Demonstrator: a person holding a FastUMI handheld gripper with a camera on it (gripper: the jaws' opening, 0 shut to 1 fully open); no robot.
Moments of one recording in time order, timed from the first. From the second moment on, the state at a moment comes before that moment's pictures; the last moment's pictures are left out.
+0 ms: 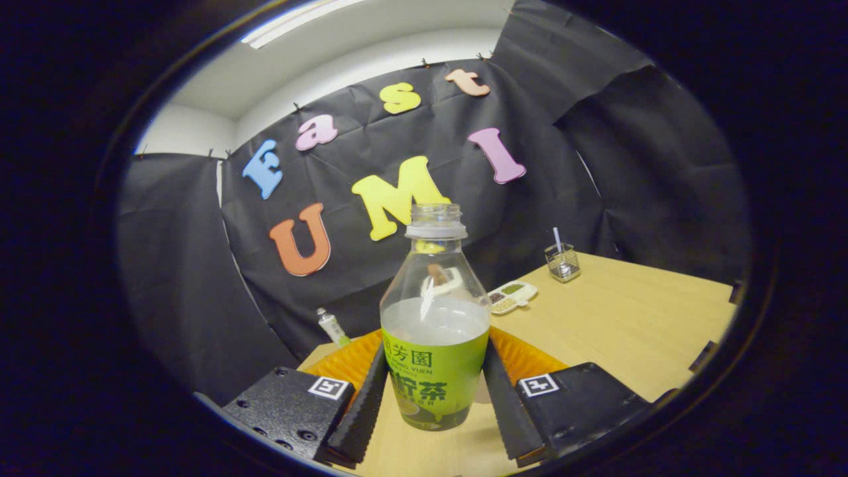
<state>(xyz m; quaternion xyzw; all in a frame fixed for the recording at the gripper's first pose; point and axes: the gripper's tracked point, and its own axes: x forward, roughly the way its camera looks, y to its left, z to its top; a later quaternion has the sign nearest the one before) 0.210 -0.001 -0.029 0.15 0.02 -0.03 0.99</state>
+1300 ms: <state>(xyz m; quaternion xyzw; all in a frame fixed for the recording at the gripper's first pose) 0.343 -0.027 -0.108 -0.04 0.05 -0.11 0.99</state>
